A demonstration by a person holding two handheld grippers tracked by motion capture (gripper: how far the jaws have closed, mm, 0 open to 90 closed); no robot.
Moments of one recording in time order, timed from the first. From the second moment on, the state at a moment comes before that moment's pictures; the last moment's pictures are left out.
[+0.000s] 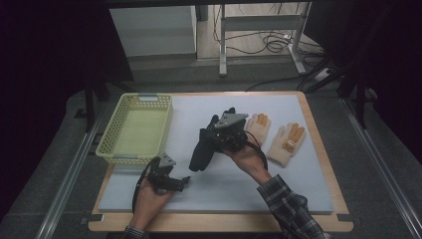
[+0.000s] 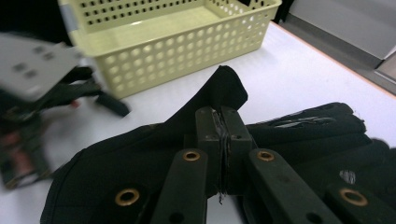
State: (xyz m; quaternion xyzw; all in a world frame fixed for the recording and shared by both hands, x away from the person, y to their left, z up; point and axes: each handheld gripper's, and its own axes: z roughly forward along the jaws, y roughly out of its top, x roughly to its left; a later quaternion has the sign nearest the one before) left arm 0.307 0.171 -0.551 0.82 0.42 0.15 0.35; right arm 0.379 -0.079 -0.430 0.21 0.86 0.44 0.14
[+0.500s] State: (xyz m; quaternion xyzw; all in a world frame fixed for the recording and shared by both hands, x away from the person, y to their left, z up) left arm 0.307 0.171 -0.551 0.82 0.43 0.15 0.35; right arm 0.318 -0.152 -0.472 0.22 0.87 0.42 0.10
